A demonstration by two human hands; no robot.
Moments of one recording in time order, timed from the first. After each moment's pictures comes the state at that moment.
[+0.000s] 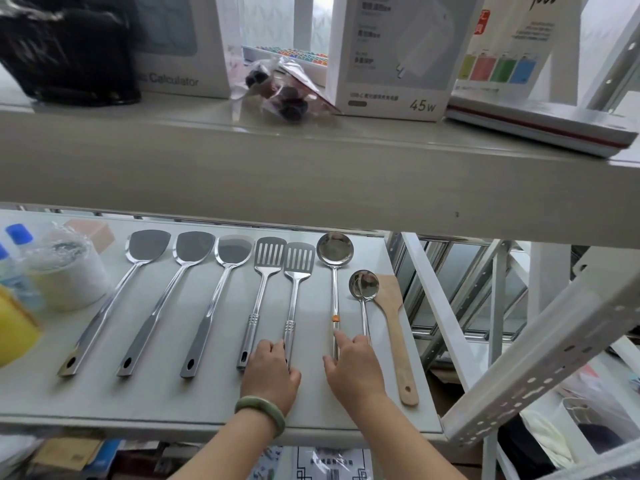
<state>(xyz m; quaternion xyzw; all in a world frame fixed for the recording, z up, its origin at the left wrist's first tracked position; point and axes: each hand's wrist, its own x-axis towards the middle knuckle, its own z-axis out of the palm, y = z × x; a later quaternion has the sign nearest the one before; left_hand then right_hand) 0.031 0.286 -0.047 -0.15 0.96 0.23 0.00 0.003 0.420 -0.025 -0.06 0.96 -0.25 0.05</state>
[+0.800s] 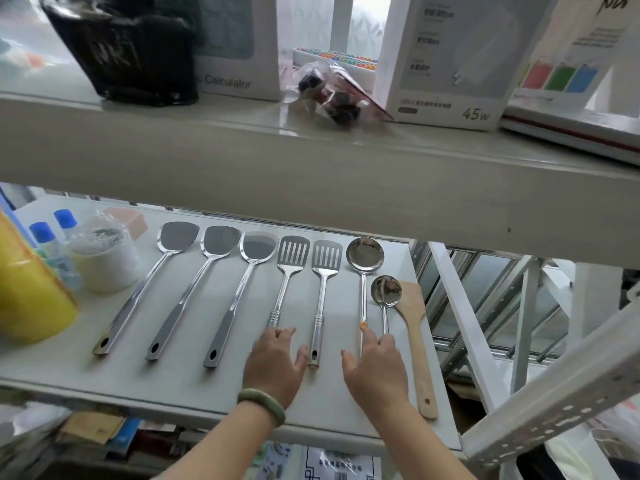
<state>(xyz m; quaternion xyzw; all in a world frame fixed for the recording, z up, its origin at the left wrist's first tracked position) 0.032 0.262 -0.043 -0.14 0.95 0.25 -0.11 0.002 0.419 -0.015 -0.03 0.98 -0.20 0.03</state>
